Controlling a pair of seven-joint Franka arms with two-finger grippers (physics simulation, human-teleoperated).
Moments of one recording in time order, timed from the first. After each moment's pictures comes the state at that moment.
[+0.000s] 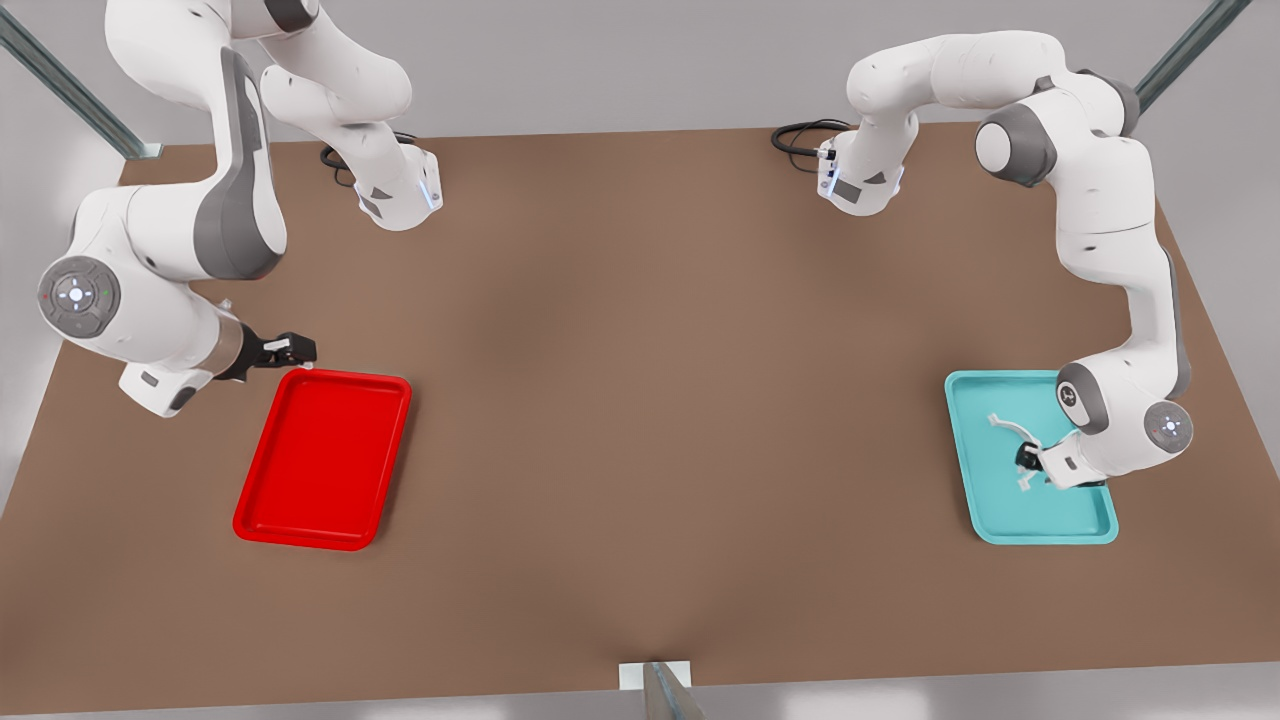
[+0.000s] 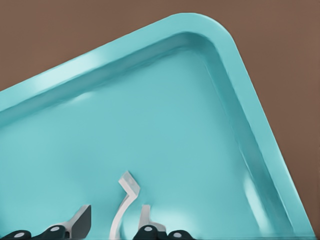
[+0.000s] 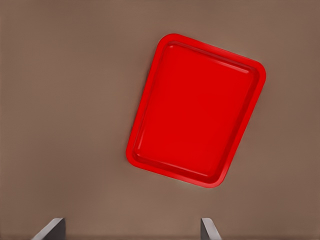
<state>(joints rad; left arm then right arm) 0.28 0.82 0.02 -1.51 0.04 2.30 0.72 0.04 0.18 0.02 -1.54 -0.02 1.52 -0.12</state>
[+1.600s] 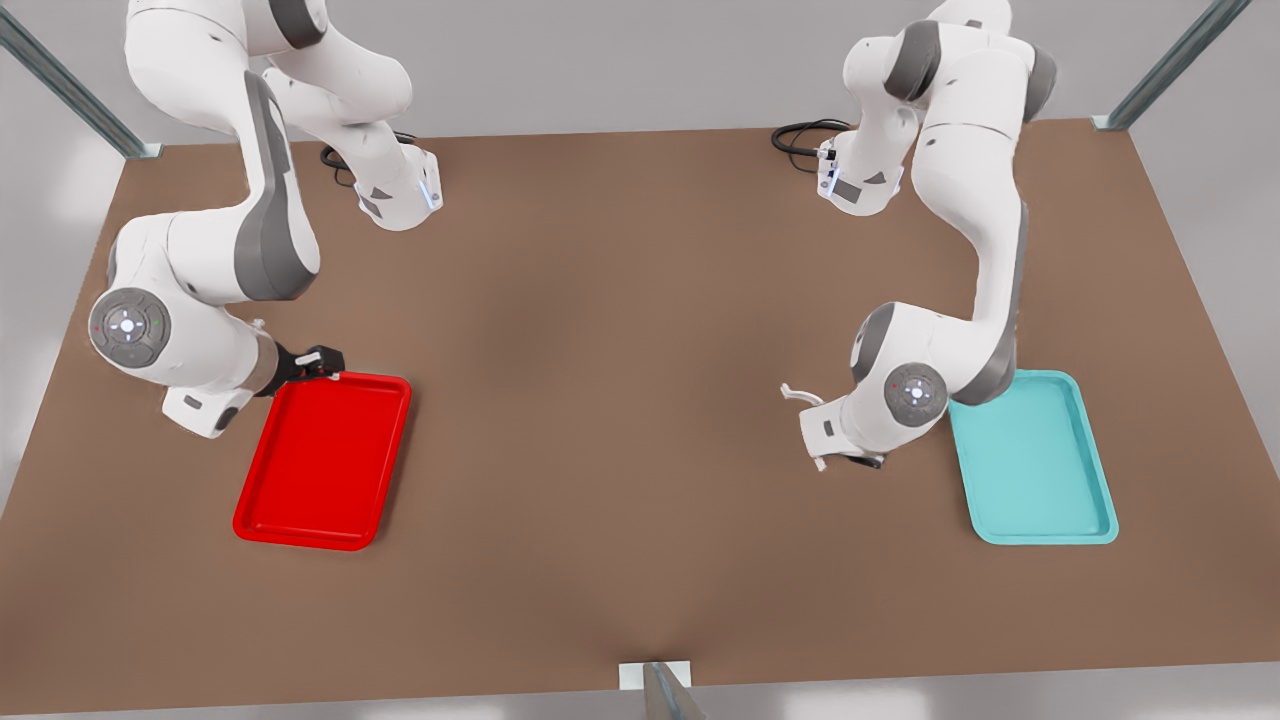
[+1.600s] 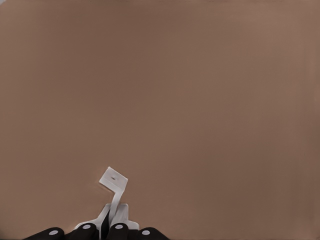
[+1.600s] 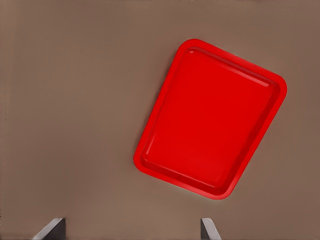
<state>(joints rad) -0.29 0.60 -0.10 -1.37 0.03 1.88 0.26 0.13 0.27 0.02 -1.47 -0.02 1.51 -0.16</state>
